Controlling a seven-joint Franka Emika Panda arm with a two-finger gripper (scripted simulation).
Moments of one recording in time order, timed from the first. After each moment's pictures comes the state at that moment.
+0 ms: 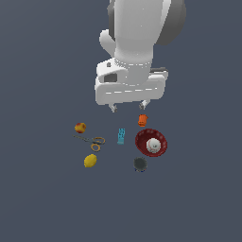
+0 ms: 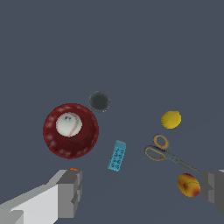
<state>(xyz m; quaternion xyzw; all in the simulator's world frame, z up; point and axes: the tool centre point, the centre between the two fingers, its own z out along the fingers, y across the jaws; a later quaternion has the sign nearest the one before) 0.017 0.025 0.316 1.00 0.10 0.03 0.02</state>
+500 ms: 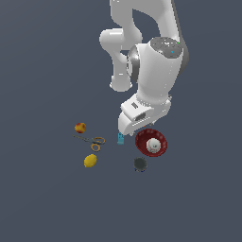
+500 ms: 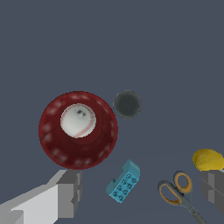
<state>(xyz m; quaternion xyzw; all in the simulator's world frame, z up) 0.030 0.081 0.219 0.96 0.27 0.01 0.03</state>
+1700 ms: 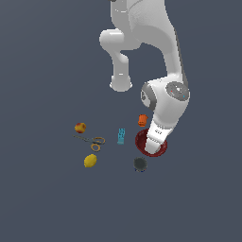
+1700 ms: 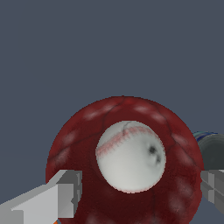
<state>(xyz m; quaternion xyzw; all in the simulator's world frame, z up) 0.012 0.164 0.099 0.88 0.48 0.00 0.00</state>
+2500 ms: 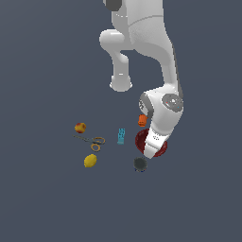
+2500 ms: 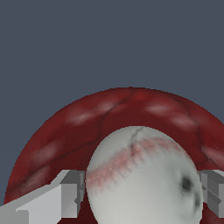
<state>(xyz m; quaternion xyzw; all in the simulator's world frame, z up) 0.013 0.165 0.054 0.88 0.48 0.00 0.00</state>
